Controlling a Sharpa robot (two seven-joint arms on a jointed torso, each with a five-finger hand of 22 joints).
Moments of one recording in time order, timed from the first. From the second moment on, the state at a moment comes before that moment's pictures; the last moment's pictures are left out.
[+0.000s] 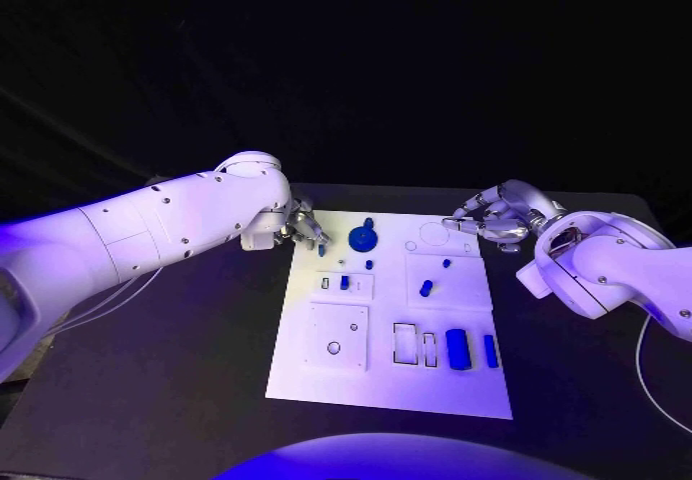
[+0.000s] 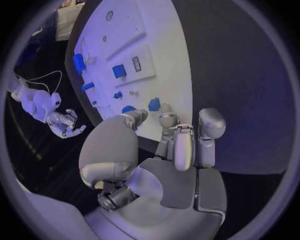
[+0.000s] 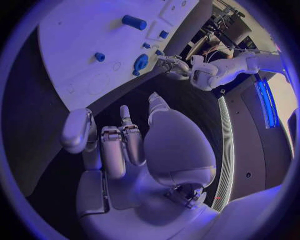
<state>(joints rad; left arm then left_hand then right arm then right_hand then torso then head) 1.29 -0.56 -0.01 1.17 -1.14 0.35 -0.61 0.95 -0.17 0.48 0.29 0.30 0.78 0.07 0.84 0.59 1.19 0.00 1.20 0.81 1.46 -0.06 1.53 1.31 0.12 1.25 0.05 1.30 0.96 1.29 -0.98 -0.15 1.68 -0.96 -0.50 -0.24 1.25 -0.09 -0.03 0.29 0.24 0.89 0.15 0.19 0.45 1.47 0.07 1.46 1.31 1.47 -0.01 1.55 1.31 0.08 1.37 0.10 1.16 1.17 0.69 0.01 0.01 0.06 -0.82</state>
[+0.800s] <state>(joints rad) 1.29 -0.55 -0.02 1.16 -1.13 0.35 -0.61 0.98 -0.16 0.47 0.29 0.30 0.78 0.07 0.83 0.58 1.19 0.01 1.20 0.81 1.46 -0.06 1.53 1.31 0.12 1.25 0.05 1.30 0.96 1.29 -0.97 -0.15 1.68 -0.96 -0.50 -0.24 1.25 -0.09 -0.04 0.29 0.24 0.89 0.15 0.20 0.45 1.47 0.07 1.46 1.31 1.47 -0.01 1.55 1.31 0.08 1.37 0.10 1.16 1.17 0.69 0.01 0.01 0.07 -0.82</state>
